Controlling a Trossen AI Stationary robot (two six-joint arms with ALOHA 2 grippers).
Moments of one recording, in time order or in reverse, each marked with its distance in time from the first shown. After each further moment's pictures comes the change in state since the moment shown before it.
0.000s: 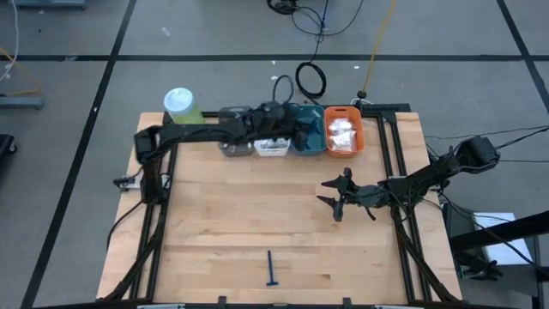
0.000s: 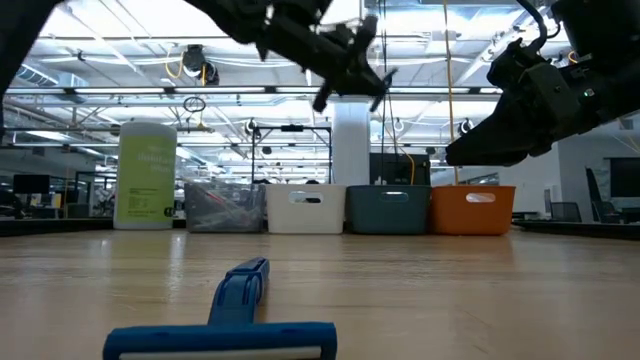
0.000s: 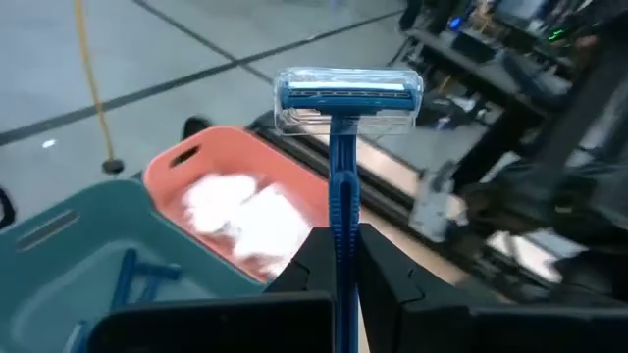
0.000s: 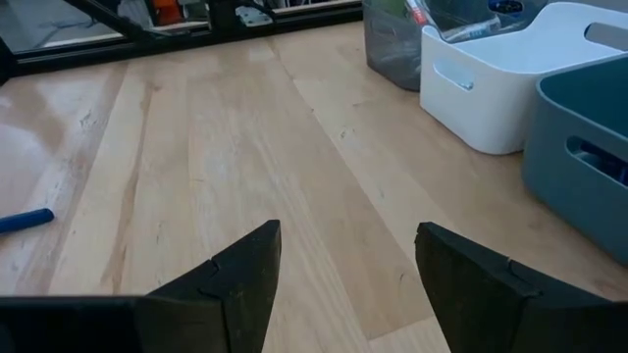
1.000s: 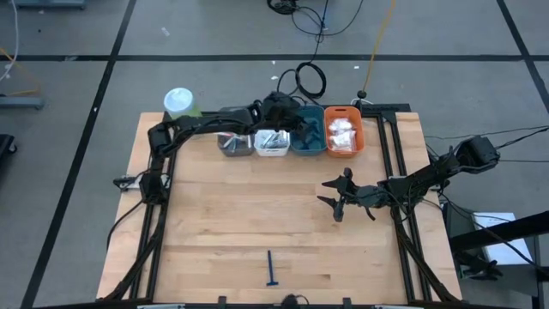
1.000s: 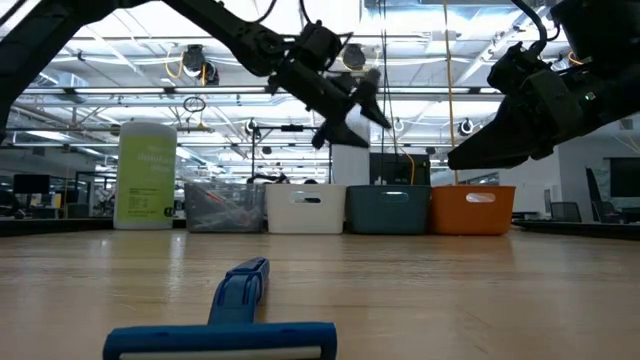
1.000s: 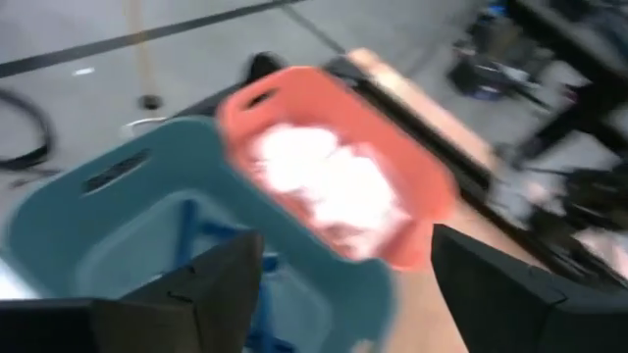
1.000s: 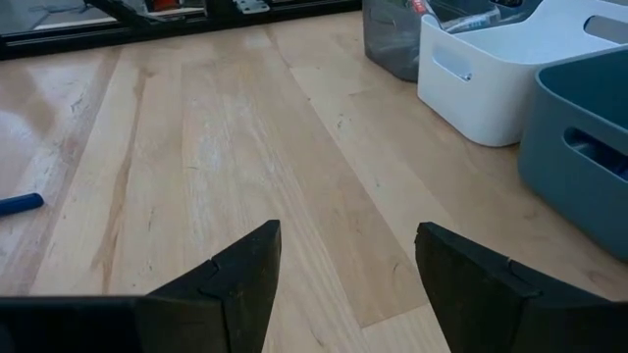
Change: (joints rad) left arm 0.119 0.173 0.117 -0.096 0.070 -0.038; right arm 0.000 0.000 0.000 -0.029 0.000 -0.005
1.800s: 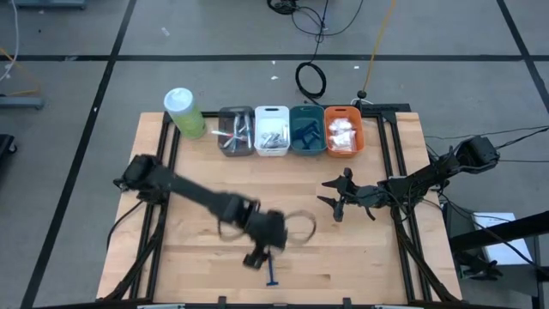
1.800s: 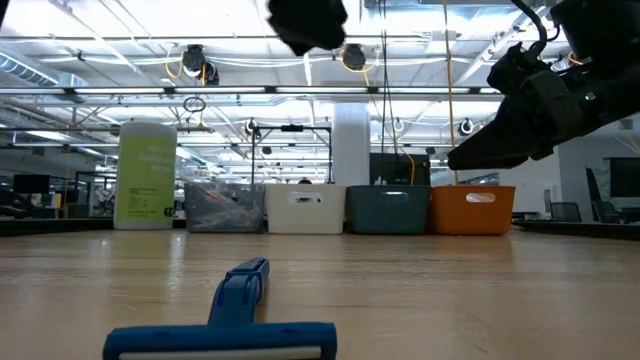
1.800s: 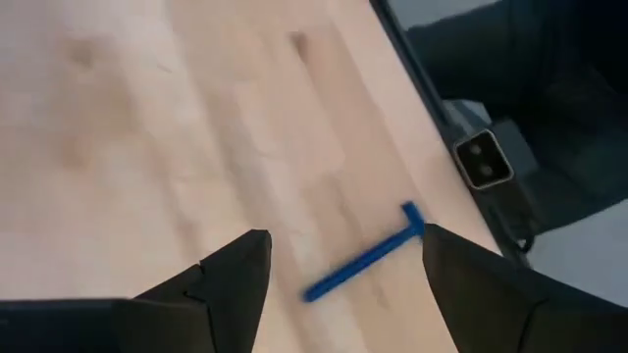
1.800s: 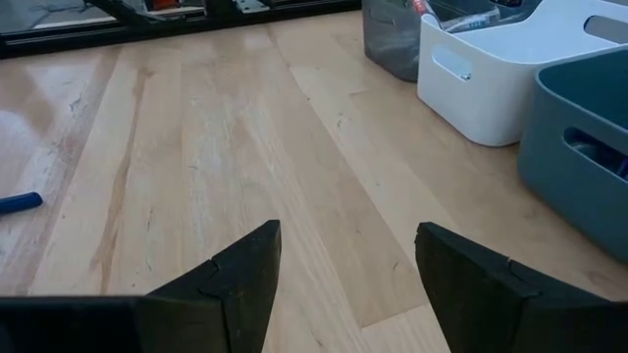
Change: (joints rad) left arm -0.728 -0.172 -0.043 -0.591 0.158 0.407; right arm 0.000 0.000 0.000 0.000 0.000 -0.002
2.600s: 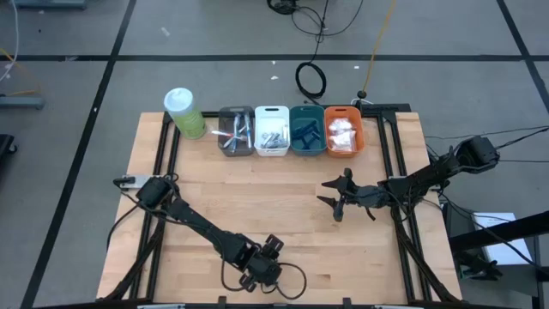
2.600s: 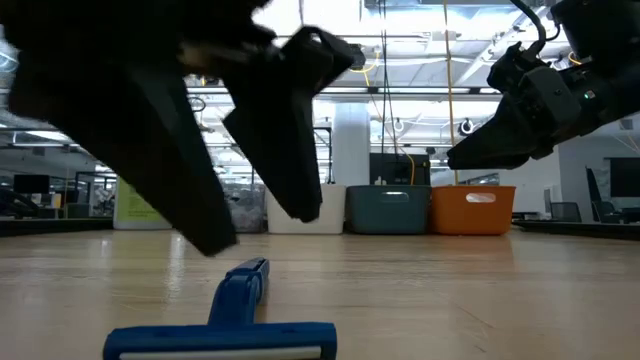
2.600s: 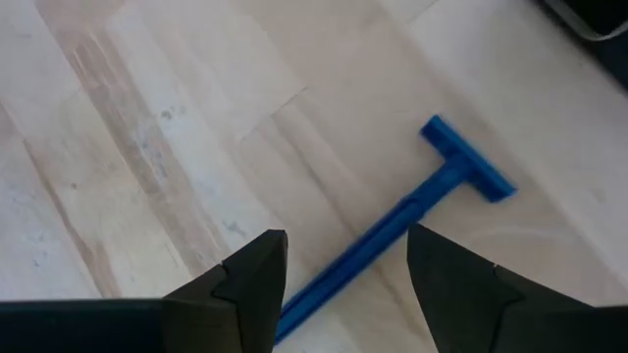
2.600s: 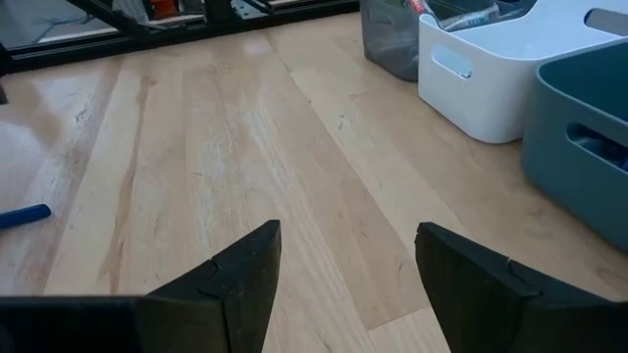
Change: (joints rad) left arm -0.241 0.239 -0.044 0.133 -0.365 0.161; right arm 0.000 0.000 0.000 0.008 -0.001 0.032
